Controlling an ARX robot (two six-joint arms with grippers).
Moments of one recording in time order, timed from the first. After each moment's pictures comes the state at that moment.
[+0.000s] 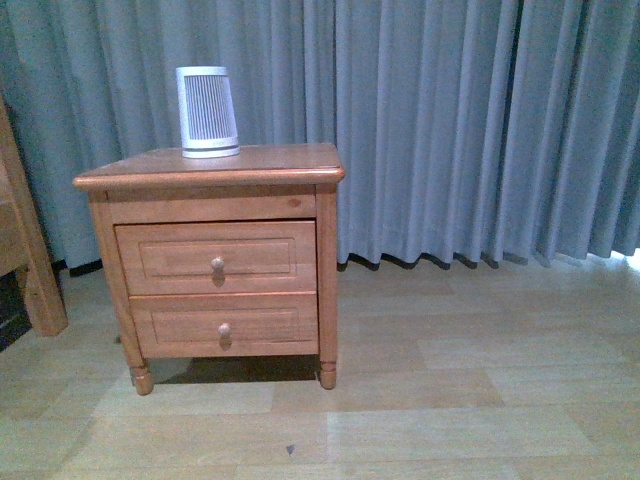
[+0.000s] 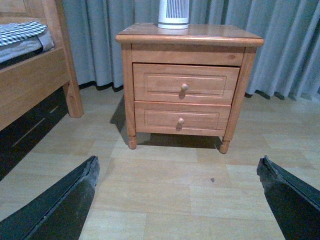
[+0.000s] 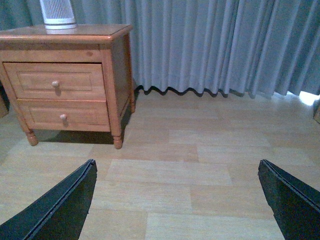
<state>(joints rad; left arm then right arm) 0.00 0.22 0.04 0.19 0.00 0.00 0.00 0.00 0.01 0.00 0.00 0.00</state>
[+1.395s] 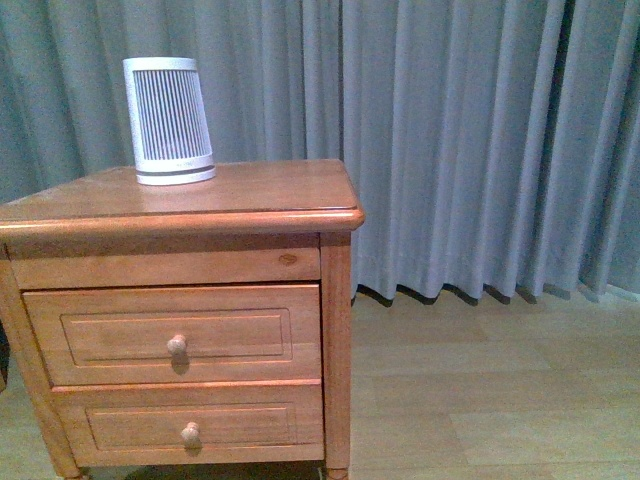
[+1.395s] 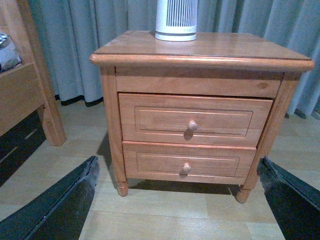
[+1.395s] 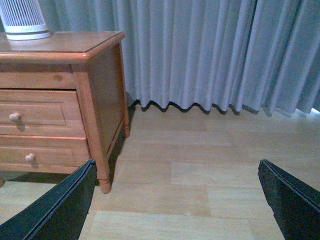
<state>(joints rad) 0.00 0.22 0.04 0.19 0.00 0.00 0.00 0.00 0.01 0.00 0.00 0.00</state>
